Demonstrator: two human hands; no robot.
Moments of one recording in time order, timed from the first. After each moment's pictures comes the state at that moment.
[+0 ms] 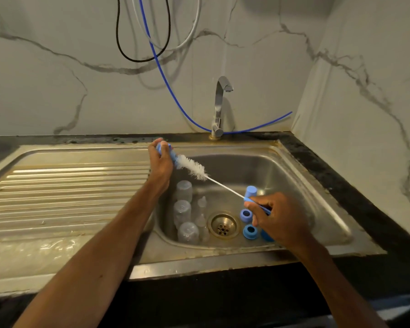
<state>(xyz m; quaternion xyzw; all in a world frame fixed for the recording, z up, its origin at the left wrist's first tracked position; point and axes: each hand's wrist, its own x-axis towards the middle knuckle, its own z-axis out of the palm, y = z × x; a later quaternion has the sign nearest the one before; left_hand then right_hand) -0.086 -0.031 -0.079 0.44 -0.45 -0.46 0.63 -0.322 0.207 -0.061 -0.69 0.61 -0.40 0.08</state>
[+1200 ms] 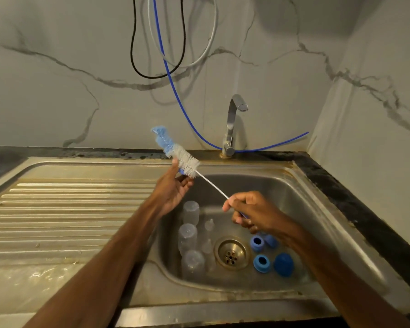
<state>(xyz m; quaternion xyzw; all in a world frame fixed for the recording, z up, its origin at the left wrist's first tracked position) -0.078 -0.010 -0.059 0.29 -0.30 -0.73 0.54 -0.290 0.120 -0.026 -0.60 0.56 -0.34 0.45</state>
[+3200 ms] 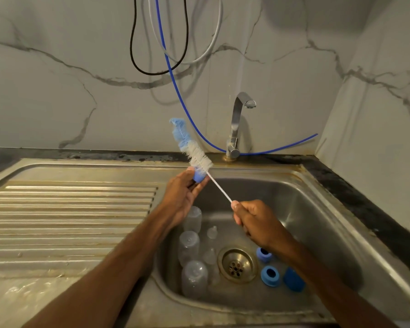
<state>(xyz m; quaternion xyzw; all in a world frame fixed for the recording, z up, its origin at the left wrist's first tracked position) -0.100 -0.004 -0.062 0.29 -0.28 -0.71 0.57 -0.283 0.098 -0.066 -0.67 0.57 -0.41 0.26</state>
